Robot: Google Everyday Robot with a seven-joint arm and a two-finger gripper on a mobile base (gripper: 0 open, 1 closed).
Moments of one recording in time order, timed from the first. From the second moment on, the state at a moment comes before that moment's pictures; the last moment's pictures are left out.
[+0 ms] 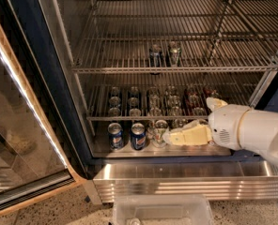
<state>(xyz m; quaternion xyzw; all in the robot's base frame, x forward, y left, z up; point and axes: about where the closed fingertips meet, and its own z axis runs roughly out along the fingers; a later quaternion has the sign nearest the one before) 0.474 -0.129 0.829 -0.30 0.80 0.21 0.47</state>
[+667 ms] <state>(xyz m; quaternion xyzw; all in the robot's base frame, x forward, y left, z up) 0.514 -0.122 0.802 -0.19 0.78 0.23 0.56</state>
